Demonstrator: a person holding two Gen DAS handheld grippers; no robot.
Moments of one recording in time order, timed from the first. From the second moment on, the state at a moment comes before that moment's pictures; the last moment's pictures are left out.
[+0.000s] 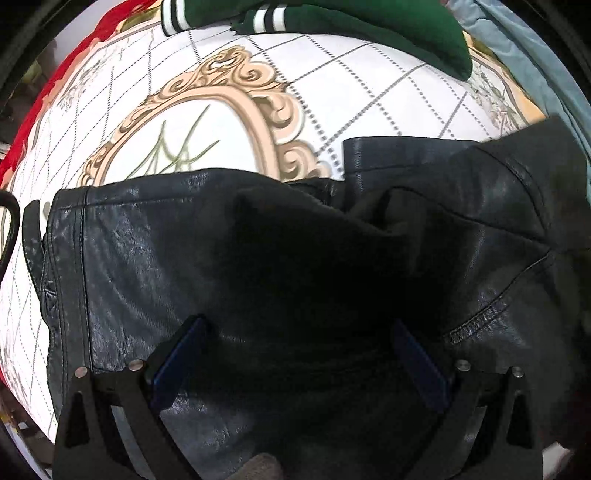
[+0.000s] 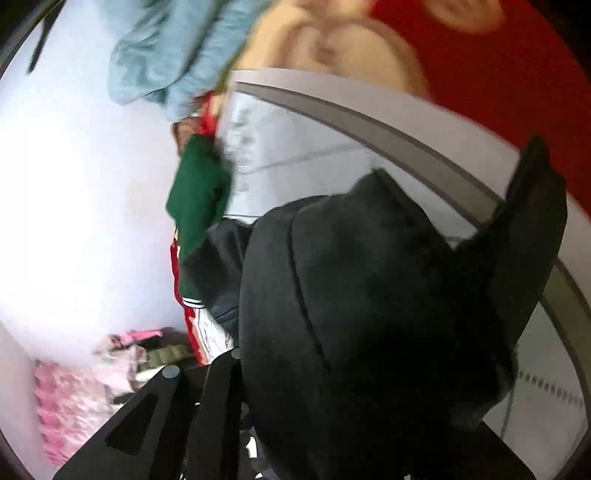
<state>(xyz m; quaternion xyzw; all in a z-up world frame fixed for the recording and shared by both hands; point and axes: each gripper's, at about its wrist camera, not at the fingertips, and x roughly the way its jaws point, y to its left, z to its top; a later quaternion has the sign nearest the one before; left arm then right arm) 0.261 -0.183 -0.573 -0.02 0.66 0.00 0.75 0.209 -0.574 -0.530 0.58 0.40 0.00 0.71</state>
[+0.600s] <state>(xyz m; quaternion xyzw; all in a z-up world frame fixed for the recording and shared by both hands) 0.192 -0.014 -0.487 -0.18 0.60 0.12 0.77 0.271 -0.376 -0.348 0.21 0.47 0.10 0.85</state>
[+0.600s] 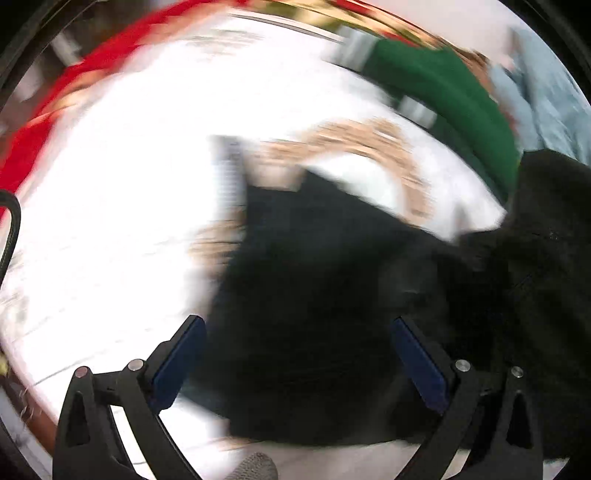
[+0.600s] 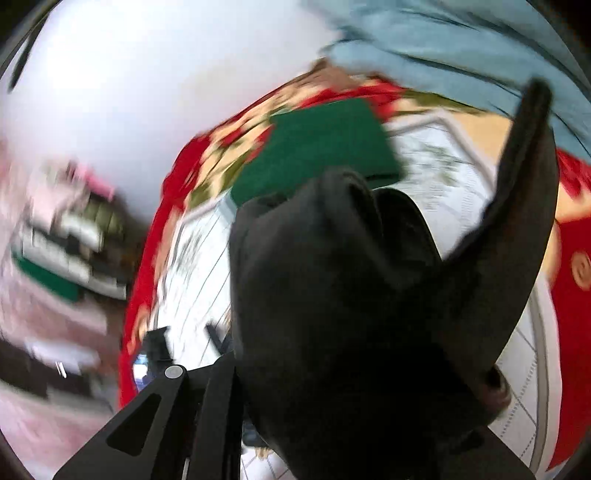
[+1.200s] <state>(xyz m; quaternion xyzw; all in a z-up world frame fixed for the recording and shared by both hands) 0.089 0.130 -0.404 -0.23 0.52 0.33 0.75 0.271 -0.180 -0.465 0.10 0.66 0.30 0.69</state>
